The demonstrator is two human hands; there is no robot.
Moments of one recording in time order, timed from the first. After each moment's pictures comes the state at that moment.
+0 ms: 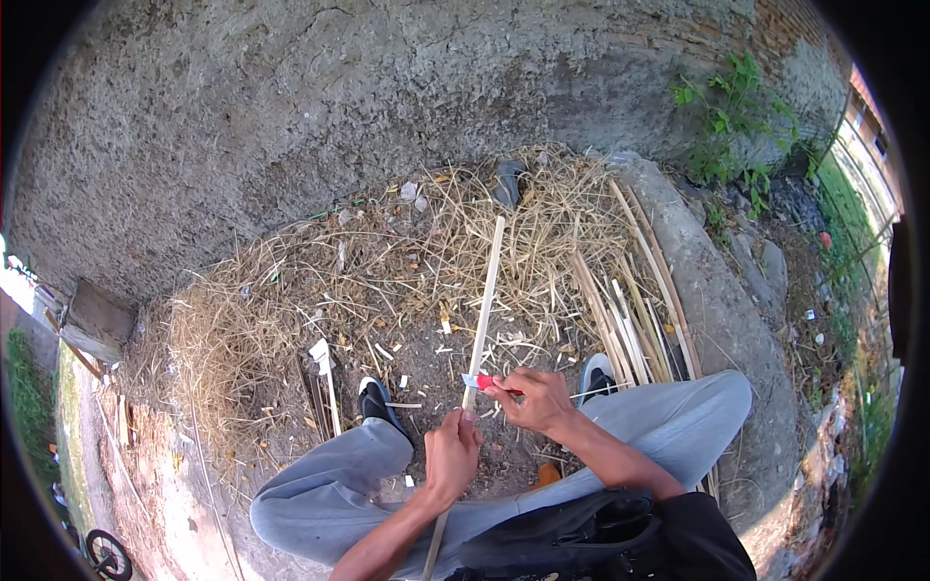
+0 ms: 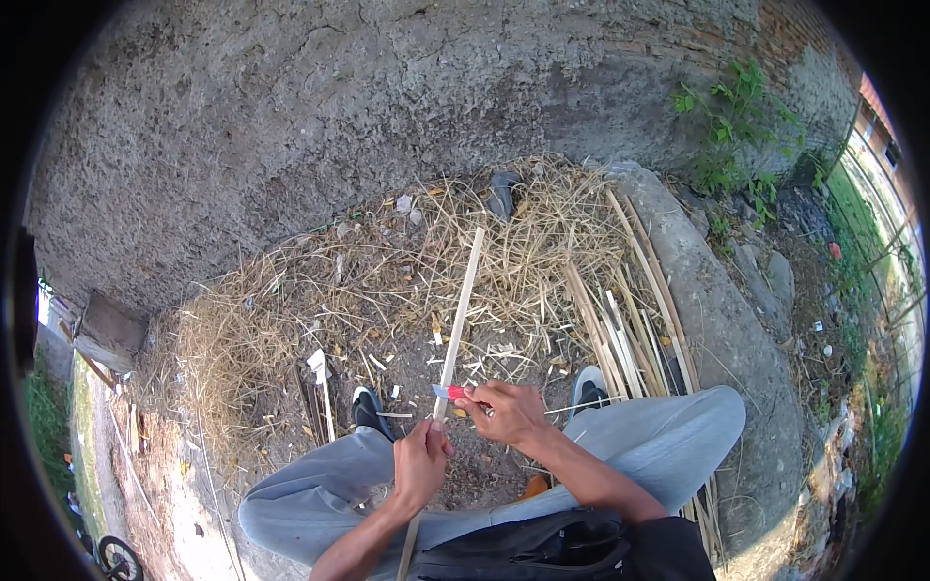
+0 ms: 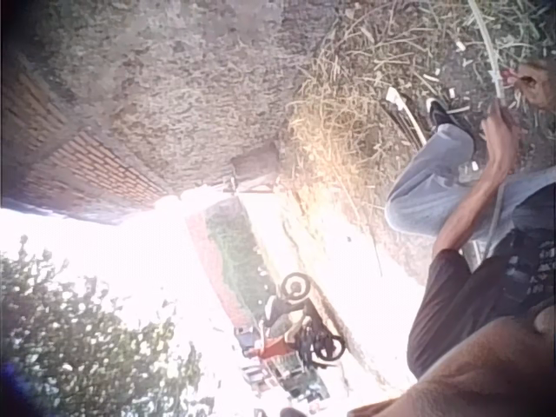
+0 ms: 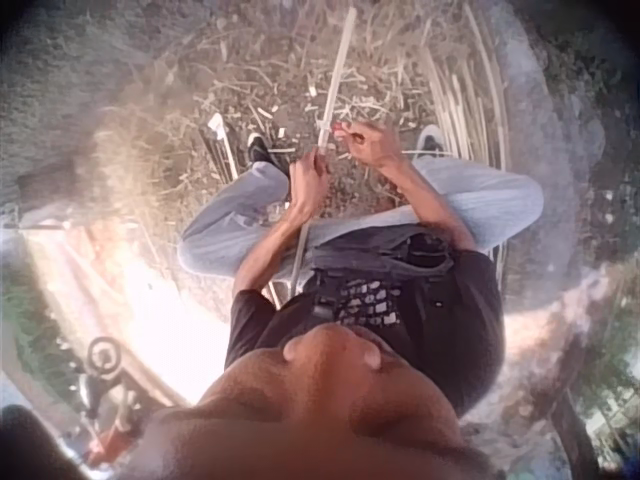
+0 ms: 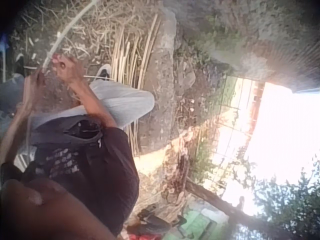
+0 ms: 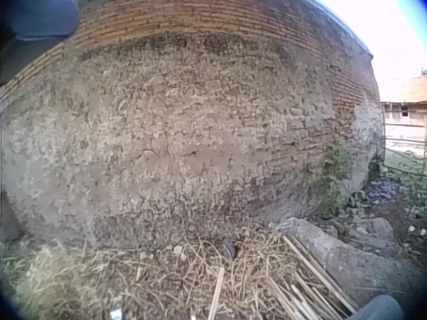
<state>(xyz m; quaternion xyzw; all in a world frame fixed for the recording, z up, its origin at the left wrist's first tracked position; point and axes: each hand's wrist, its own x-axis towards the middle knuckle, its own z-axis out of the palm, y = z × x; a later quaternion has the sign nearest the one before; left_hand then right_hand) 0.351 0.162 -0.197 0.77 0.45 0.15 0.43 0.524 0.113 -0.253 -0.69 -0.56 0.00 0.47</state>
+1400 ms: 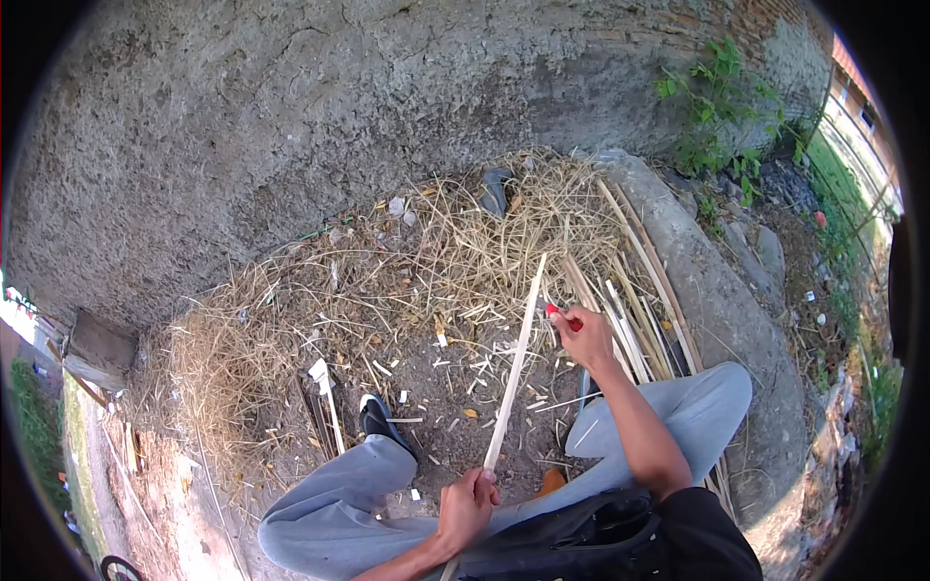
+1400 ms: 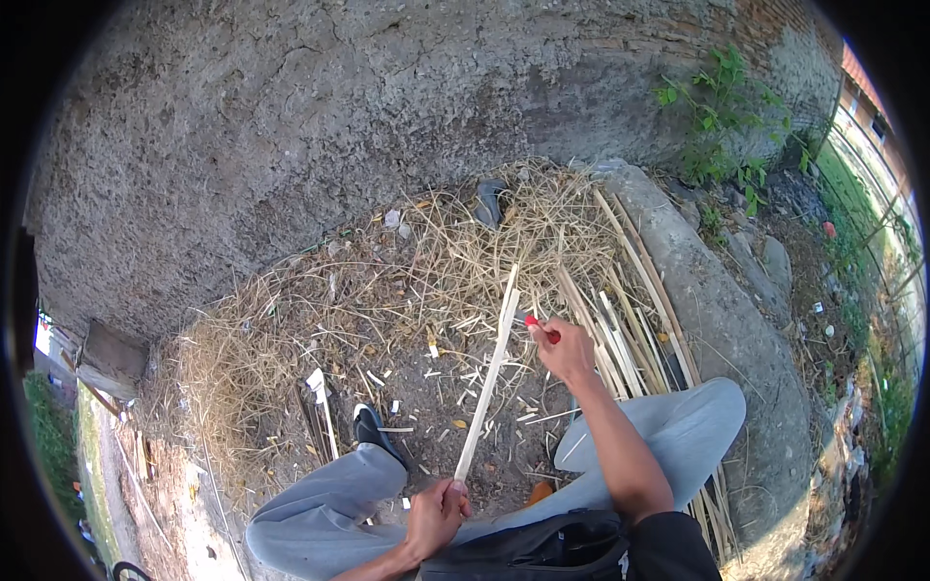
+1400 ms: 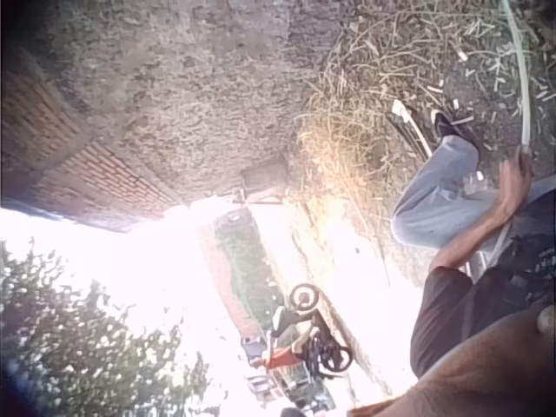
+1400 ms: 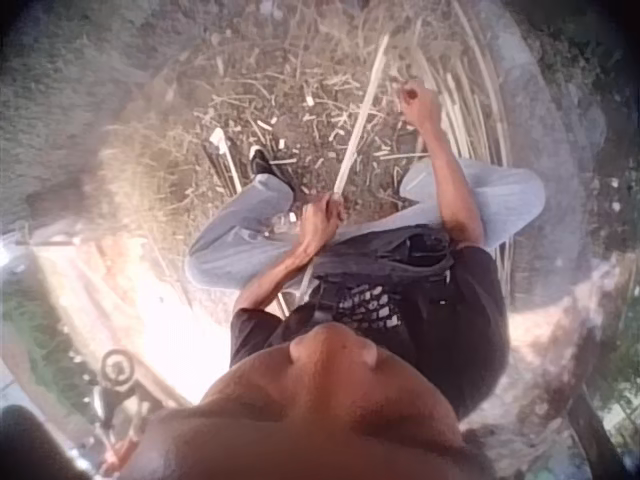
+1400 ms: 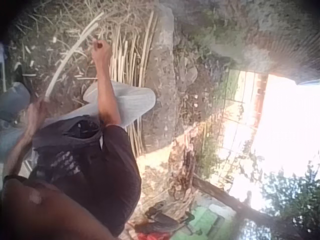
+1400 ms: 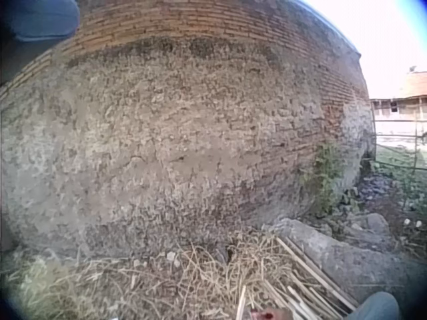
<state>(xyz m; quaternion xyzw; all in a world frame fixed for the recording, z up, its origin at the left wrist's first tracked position) 0.317 0.114 -0.214 0.76 0.40 0.09 0.51 0.653 0.117 -0.284 -0.83 -0.34 0.04 0.44</state>
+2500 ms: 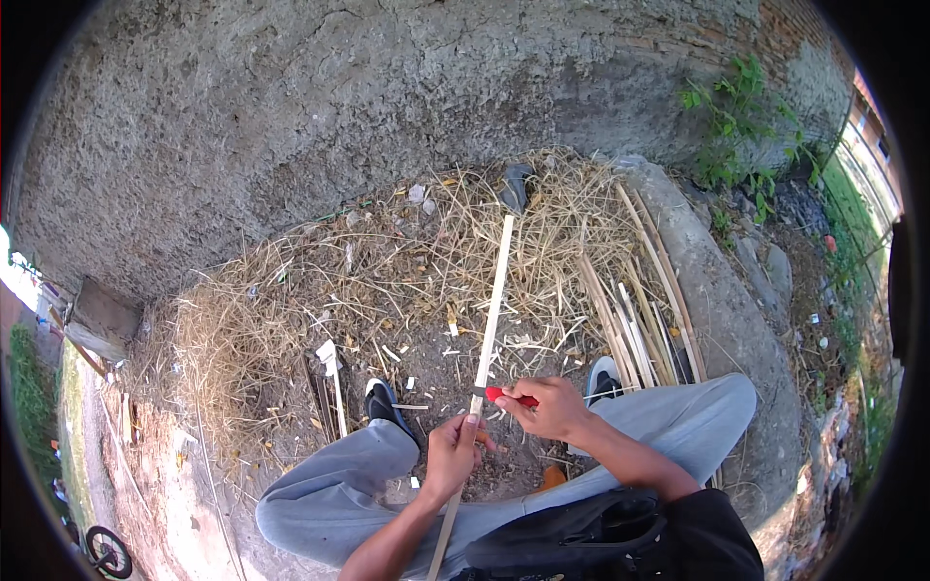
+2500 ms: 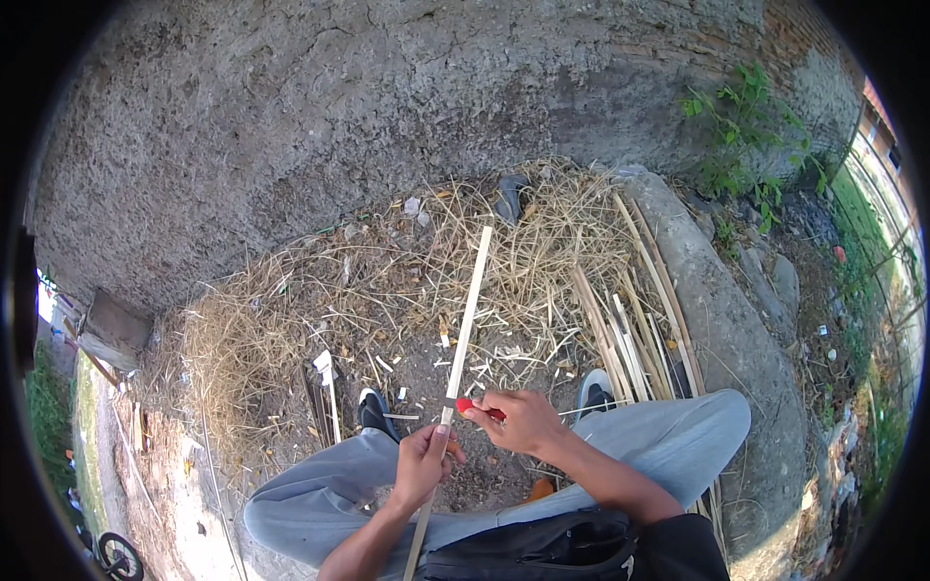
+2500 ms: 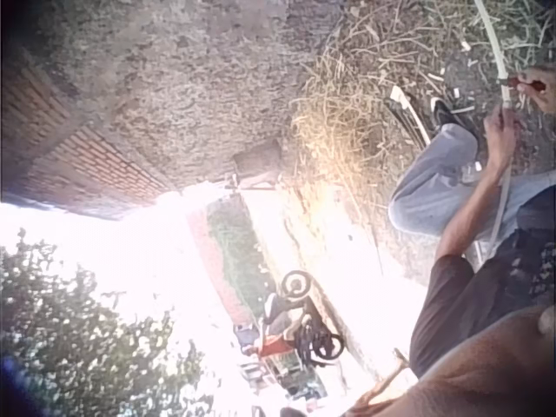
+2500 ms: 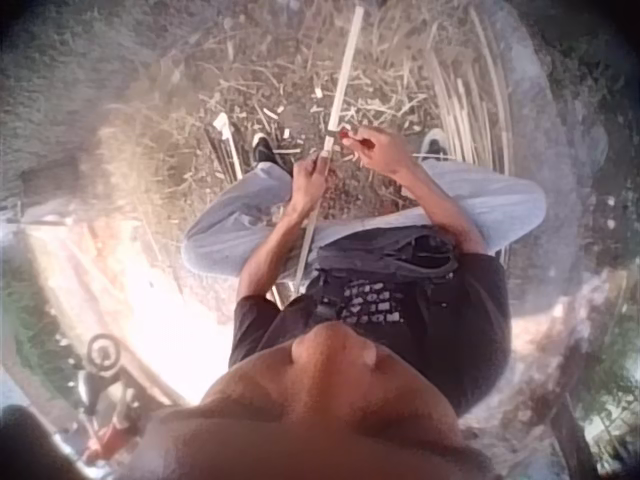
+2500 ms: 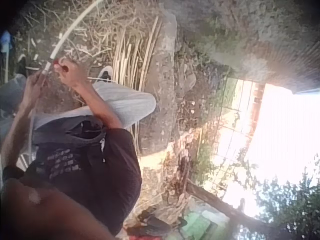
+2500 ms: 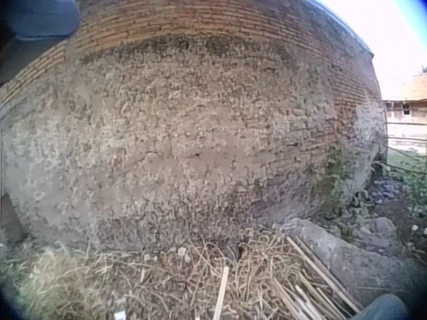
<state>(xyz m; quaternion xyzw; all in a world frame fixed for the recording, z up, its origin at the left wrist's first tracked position) 0.337 0.170 -0.216 0.53 0.41 0.16 0.72 0.526 0.101 -0.230 -0.67 -0.59 0.11 0.44</state>
